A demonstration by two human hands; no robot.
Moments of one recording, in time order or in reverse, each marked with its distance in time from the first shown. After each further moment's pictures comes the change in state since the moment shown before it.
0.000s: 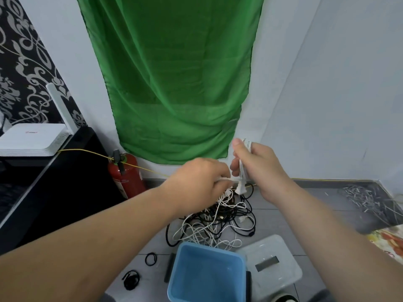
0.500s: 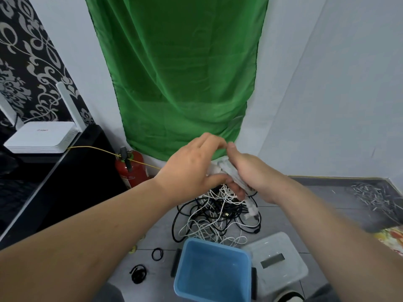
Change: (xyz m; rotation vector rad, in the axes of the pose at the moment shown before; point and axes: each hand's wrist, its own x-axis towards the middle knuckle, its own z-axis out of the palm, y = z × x) left_hand -0.005 -0.018 -0.015 0.091 0.121 0.024; right_hand -0.019 -0.017 0.020 -0.204 -0.377 0.147
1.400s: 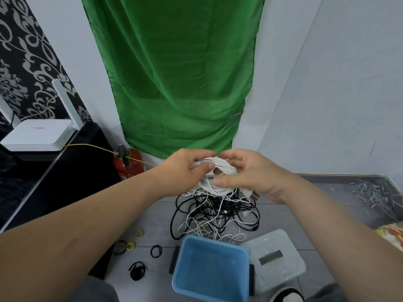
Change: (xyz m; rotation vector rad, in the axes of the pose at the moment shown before) left_hand -0.004 -0.005 -0.004 -0.340 -0.205 -0.407; right_hand 0.002 0.025 -0.020 0.090 -0.114 -0.140
